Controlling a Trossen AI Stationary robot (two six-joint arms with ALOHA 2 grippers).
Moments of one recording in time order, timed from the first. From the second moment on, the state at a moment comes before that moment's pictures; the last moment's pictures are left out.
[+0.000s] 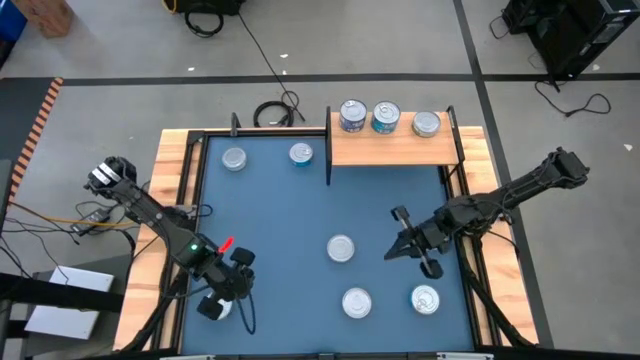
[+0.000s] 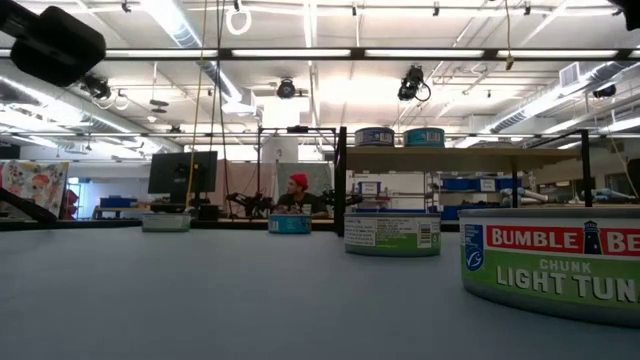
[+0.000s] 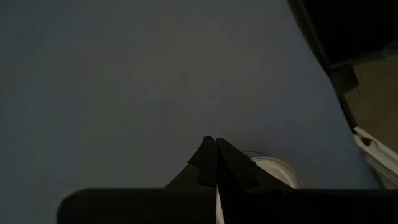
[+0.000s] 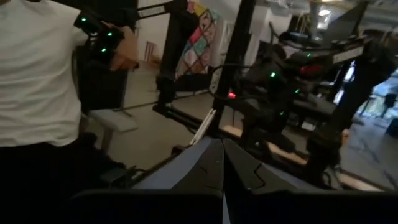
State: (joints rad) left arm -0.70 1.33 0.92 -0.71 0.05 -0.29; right arm 0.35 0.90 0.45 0.48 -0.15 -0.22
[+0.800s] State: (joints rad) left arm -0.63 1.33 0.92 -0.59 -0.02 -0.38; right arm 0.35 0.90 0.45 0.36 0.07 -0.13
